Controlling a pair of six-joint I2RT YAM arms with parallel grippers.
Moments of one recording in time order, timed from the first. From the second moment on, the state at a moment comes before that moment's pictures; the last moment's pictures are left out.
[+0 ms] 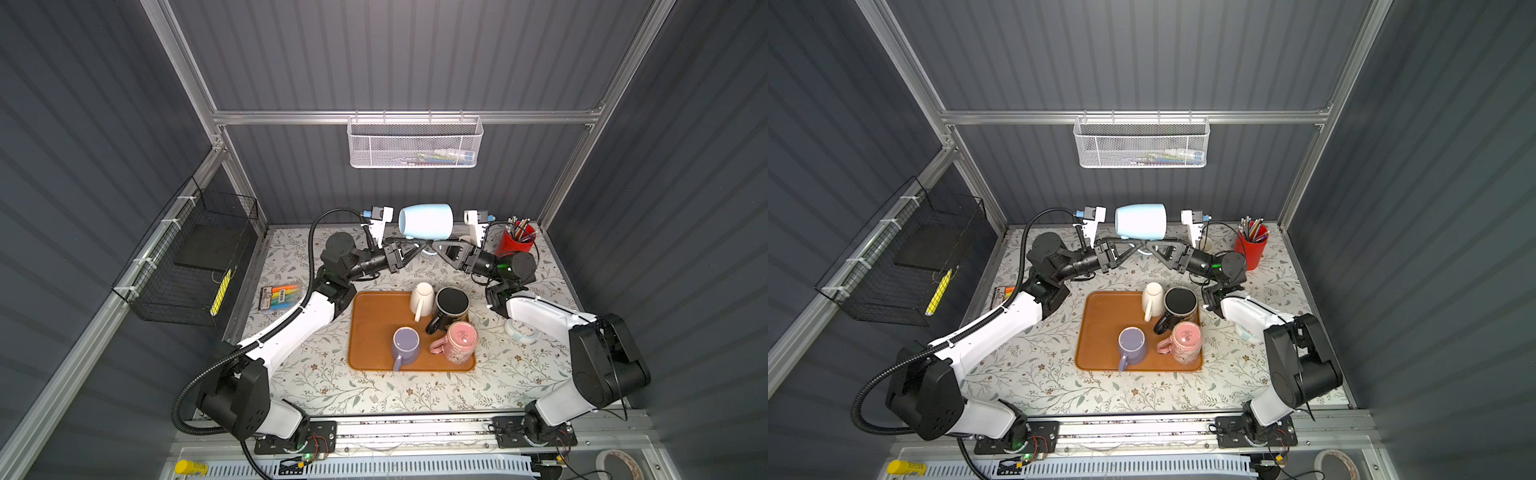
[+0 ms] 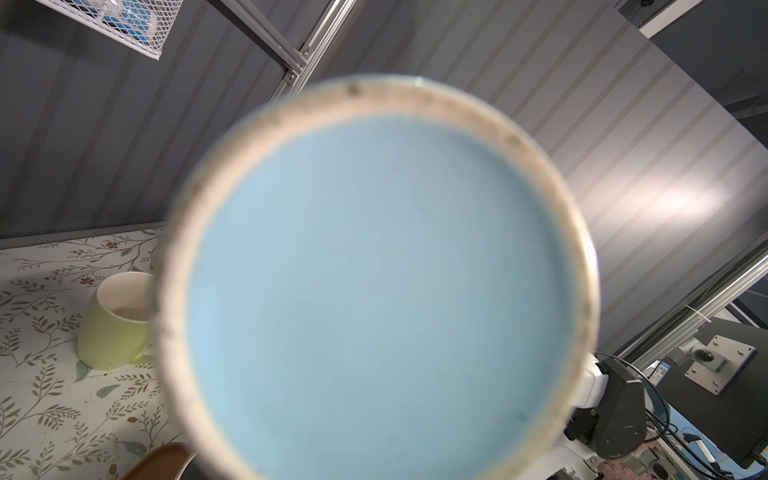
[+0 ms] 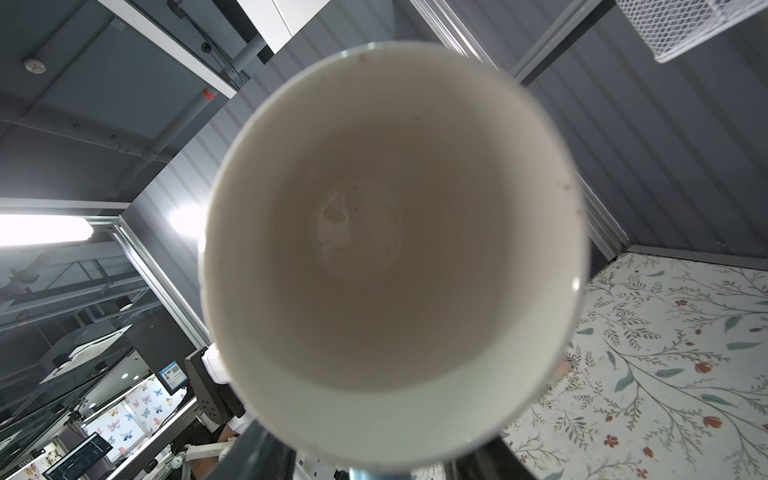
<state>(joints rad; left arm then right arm) -0.57 1.45 1.11 0.55 0.74 -0.80 0.36 1.57 0.90 1.28 -0.93 1.22</state>
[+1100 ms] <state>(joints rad) -0.57 1.48 1.10 0.59 0.72 -0.80 0.37 1.59 0.92 1.27 -0.93 1.23</state>
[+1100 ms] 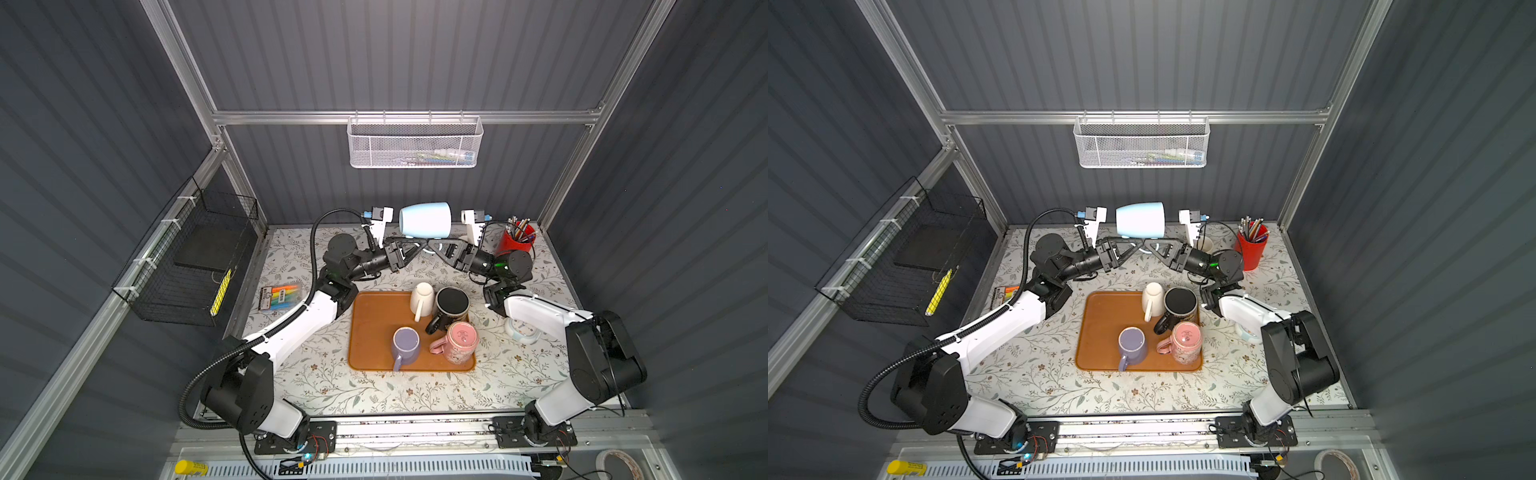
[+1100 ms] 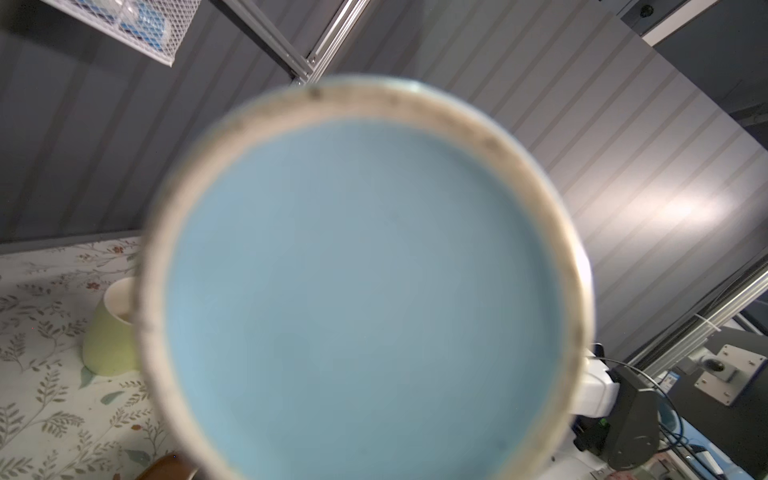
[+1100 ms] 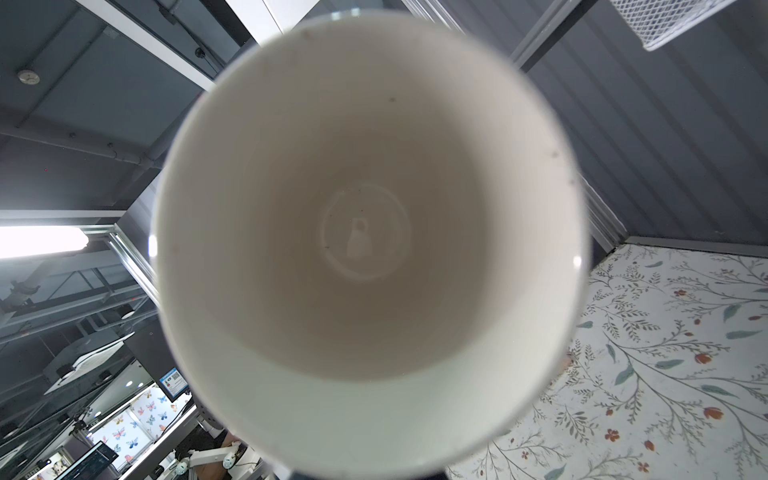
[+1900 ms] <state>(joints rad) -0.57 1.24 0.98 0.22 0.55 -0.54 0.37 1.31 0.86 0.57 -0.79 0.84</state>
